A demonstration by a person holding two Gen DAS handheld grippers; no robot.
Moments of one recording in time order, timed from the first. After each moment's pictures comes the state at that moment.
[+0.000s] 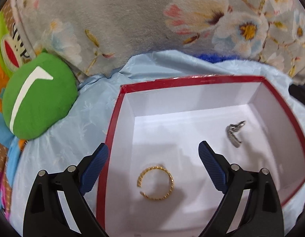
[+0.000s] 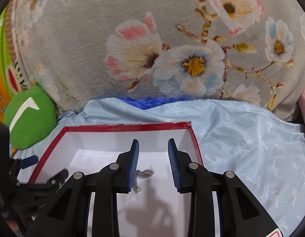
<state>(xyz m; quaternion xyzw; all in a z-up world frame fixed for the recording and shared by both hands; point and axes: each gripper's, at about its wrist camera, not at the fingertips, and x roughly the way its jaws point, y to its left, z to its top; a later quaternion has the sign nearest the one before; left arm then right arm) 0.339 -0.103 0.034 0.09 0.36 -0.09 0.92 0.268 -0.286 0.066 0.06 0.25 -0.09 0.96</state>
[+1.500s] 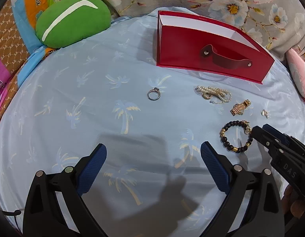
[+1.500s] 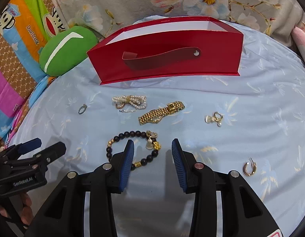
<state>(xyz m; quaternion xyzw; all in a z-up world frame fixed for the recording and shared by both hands) 0.092 0.034 -0.038 0.03 0.44 -0.10 0.89 0.066 -0.147 -0.058 0.11 0.39 -0.02 0.91</state>
